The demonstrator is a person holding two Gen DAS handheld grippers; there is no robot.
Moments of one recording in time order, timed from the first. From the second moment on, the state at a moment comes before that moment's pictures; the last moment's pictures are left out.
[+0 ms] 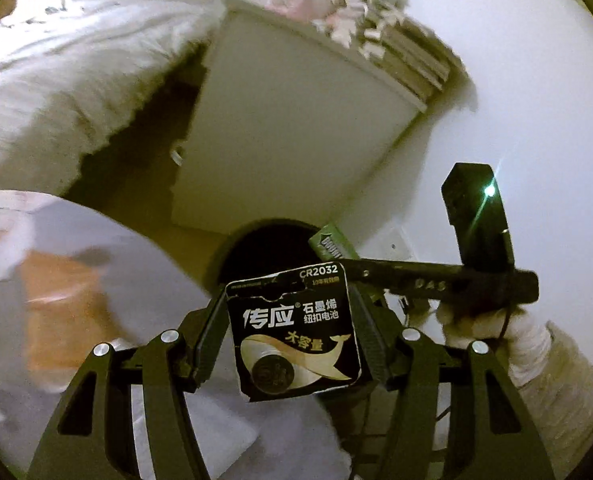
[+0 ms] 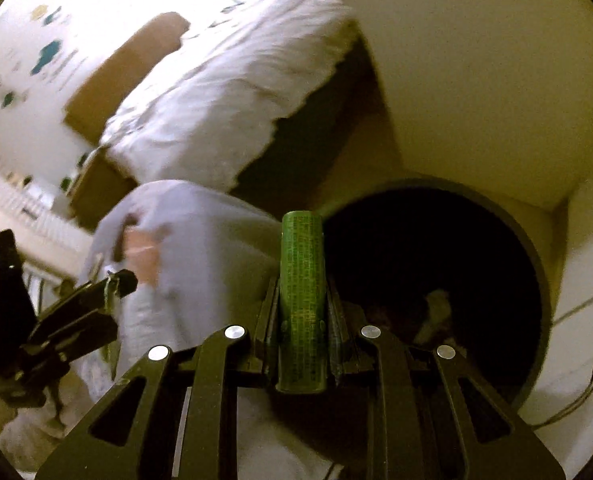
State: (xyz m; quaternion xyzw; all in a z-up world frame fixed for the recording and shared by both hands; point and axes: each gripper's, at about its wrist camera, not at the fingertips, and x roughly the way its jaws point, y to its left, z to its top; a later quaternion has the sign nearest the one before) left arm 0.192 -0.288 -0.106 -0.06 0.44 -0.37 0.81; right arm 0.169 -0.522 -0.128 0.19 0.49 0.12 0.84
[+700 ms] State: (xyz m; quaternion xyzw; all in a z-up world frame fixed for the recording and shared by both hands) left arm 0.204 -0.348 -0.136 -0.01 0.48 -0.38 0.79; right arm 0.172 -0.564 -0.194 0.23 0.53 0.05 0.82
